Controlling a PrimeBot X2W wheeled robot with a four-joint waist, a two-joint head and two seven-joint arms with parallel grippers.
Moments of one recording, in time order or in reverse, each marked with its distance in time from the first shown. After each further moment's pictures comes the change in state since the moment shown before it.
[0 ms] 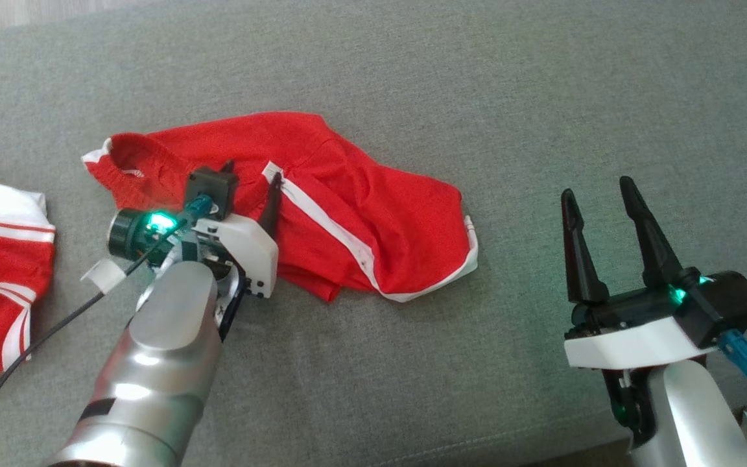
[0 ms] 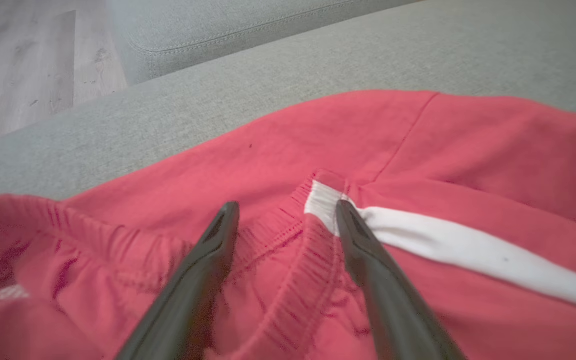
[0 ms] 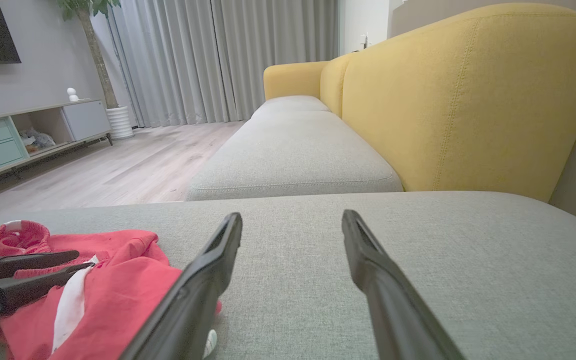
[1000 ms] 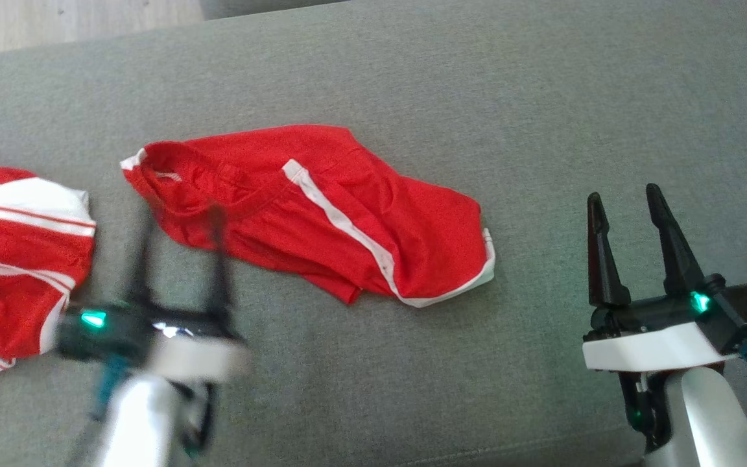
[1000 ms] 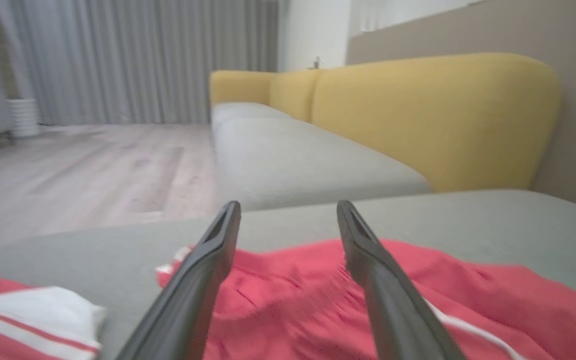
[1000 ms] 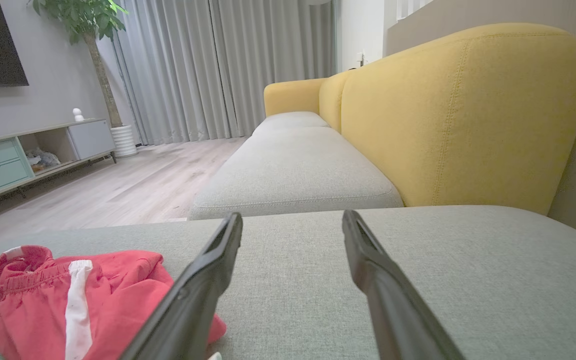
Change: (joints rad) left arm 0.502 0.058 0.204 -0.787 -0.067 0.098 -0.216; right arm 0.025 0.000 -0.050 -0.007 0.020 0.000 0.000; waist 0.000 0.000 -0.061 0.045
